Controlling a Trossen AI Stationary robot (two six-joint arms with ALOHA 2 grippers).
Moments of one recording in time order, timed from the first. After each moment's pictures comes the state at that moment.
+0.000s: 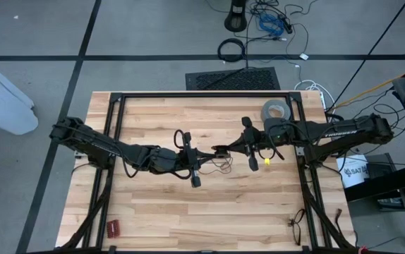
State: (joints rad) left arm -0.26 1.53 1.08 0.27 -0.49 0.06; right arm 0.05 1.08 0.86 -0.10 -0.04 0.05
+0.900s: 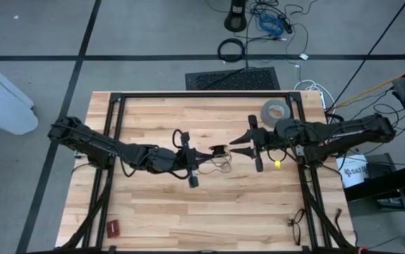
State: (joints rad) left arm -0.28 1.50 1.08 0.22 -0.48 0.06; right arm 0.11 1.00 0.86 -0.06 0.05 0.00
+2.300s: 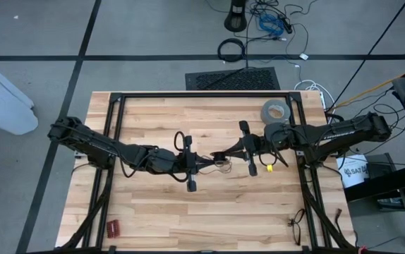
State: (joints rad) left arm -0.28 1.50 1.08 0.22 -0.39 0.06; right arm 0.12 1.11 0.86 -0.01 0.00 -0.04
